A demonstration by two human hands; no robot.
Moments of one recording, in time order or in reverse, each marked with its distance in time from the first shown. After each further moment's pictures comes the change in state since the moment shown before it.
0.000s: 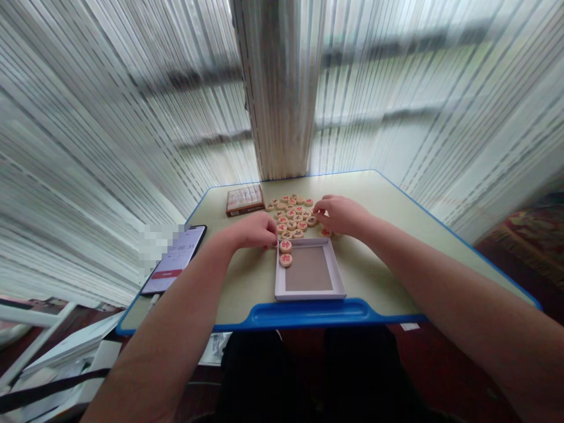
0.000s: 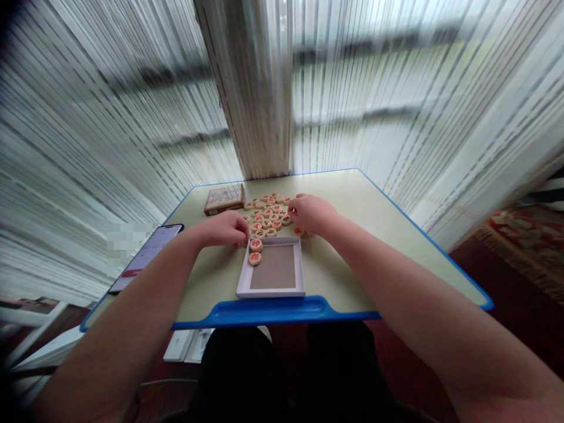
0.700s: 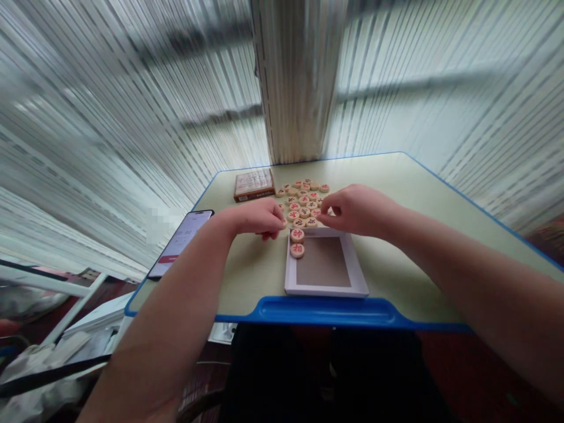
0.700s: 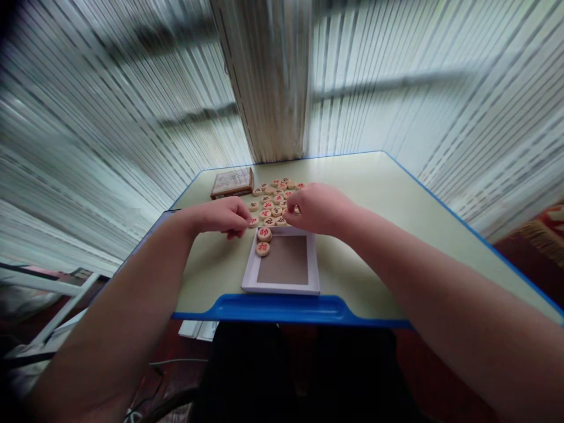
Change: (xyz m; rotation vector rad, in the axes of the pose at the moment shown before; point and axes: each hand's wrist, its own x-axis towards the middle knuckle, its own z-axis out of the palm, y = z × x) left_hand -0.010 0.003 -0.009 -0.110 -0.125 -0.037; right_hand -0.015 -0.029 -0.017 -0.023 -0.017 -0.149
